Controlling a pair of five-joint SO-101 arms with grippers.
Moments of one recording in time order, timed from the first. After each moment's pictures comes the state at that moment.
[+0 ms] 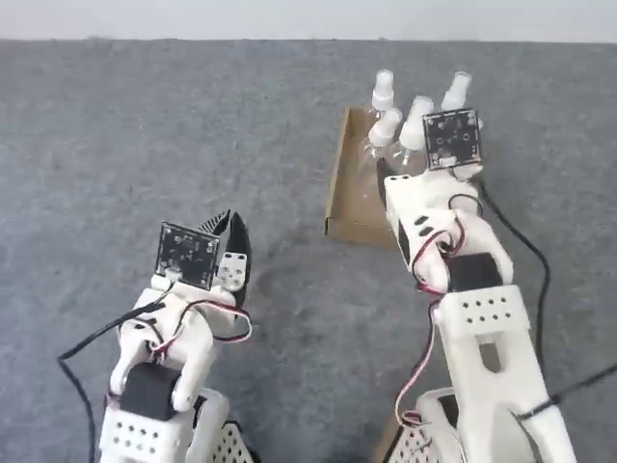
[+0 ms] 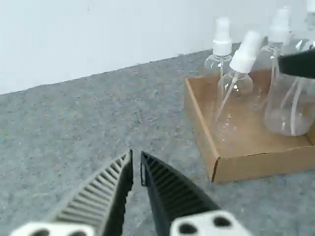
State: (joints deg) left arm 7.6 -91.3 77.8 49.5 0.2; right arm -12.2 -39.9 49.5 27.3 1.0
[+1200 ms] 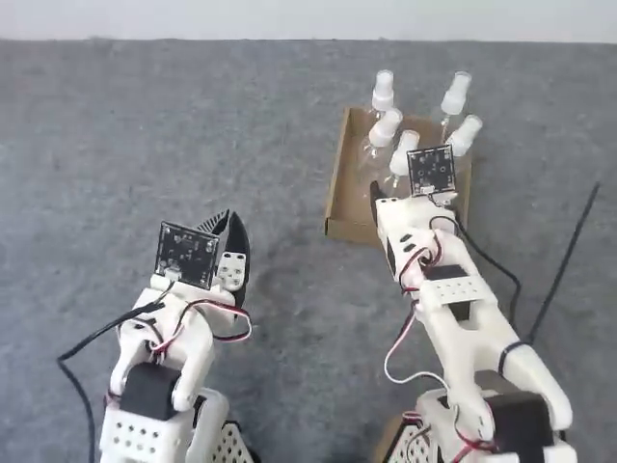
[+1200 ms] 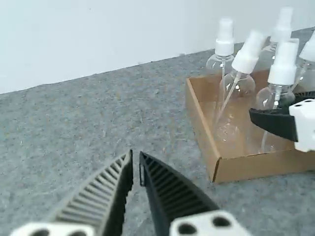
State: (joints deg) left arm 7.3 -91.3 77.8 49.5 0.2; right arm -12.0 -18.3 63.7 -8.0 1.0
